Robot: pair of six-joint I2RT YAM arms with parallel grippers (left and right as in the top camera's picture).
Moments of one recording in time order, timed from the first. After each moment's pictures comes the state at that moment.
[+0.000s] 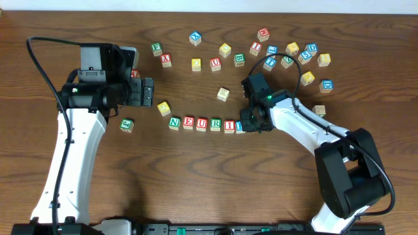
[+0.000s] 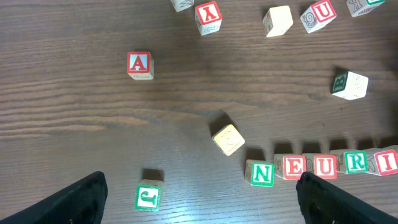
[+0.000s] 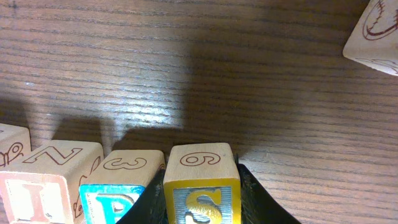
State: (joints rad) left arm -0.01 1.43 1.28 -0.84 0.14 0.09; right arm 0.45 1.85 1.14 -0.64 -0.01 0.34
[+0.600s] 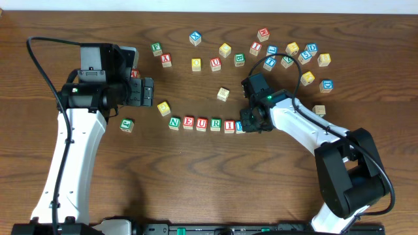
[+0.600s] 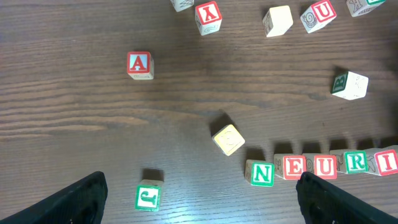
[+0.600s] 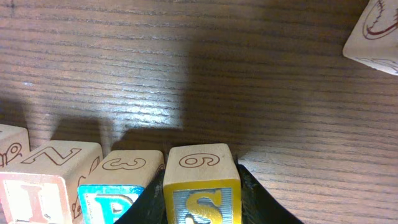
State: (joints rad) left arm -0.01 1.43 1.28 -0.84 0.14 0.09; right arm 0.45 1.85 1.13 -0.64 -0.01 0.34
